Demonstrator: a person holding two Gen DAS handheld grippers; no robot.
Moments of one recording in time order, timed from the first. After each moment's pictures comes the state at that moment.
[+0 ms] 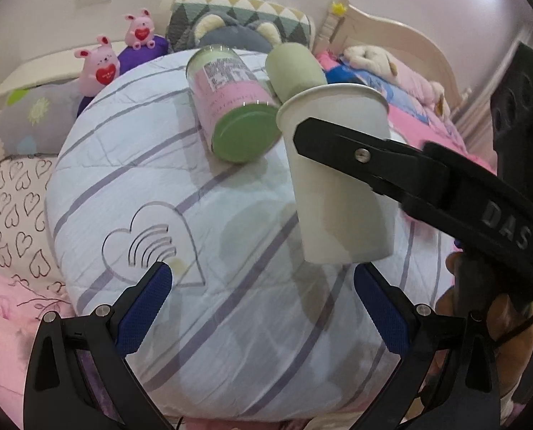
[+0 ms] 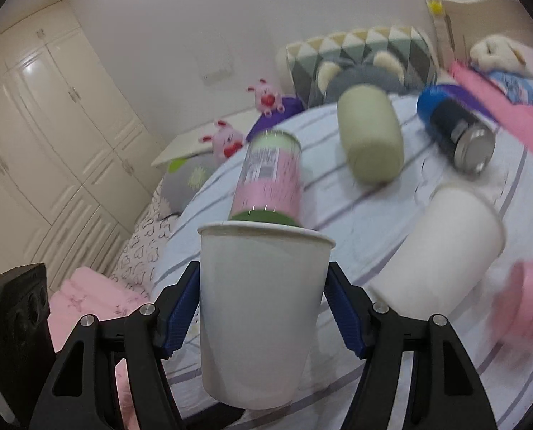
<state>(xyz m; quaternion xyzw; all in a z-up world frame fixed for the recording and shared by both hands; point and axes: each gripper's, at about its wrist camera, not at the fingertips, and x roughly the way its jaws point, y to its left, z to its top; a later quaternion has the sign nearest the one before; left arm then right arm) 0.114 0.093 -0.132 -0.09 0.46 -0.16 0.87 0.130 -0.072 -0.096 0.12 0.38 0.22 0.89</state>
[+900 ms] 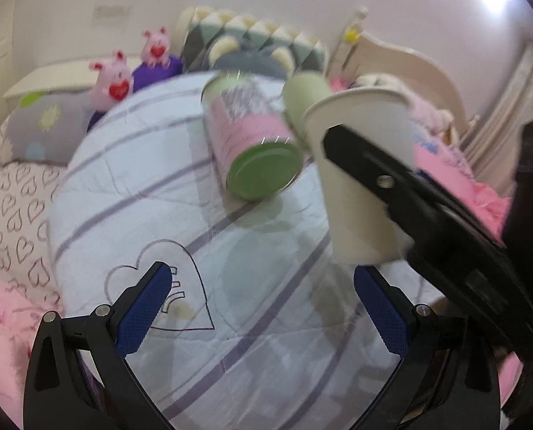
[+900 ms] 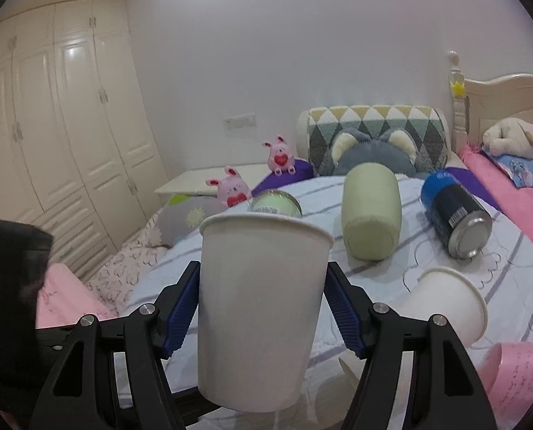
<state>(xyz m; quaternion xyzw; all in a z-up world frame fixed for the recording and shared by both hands) 0.115 0.102 -0.131 -0.11 0.41 -0.15 0.89 0.130 -0.071 -0.097 0.05 0.24 0.24 0.94</state>
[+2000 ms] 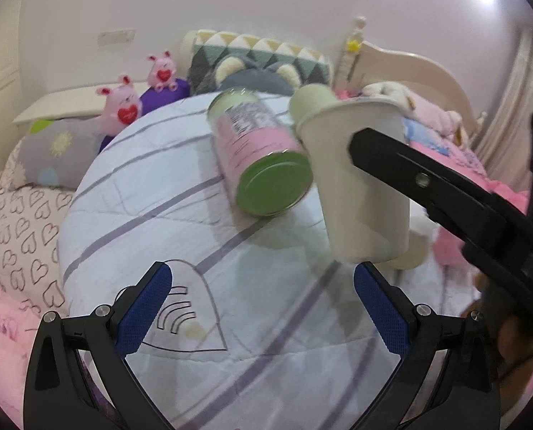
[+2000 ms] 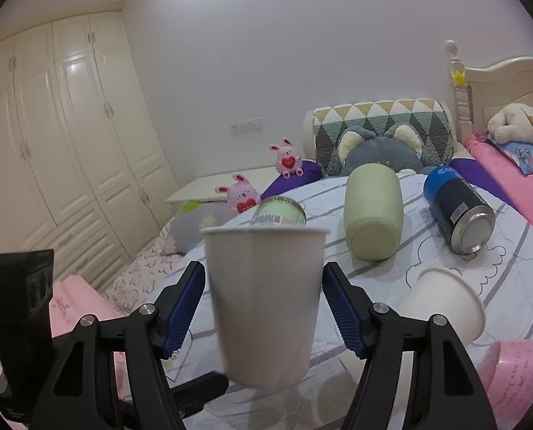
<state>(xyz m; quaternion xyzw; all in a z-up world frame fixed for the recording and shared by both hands) 0.127 0.095 -0.145 -0.07 0.39 -0.11 0.91 0.133 -0.084 -0.095 0.08 0.25 0.26 0.93</state>
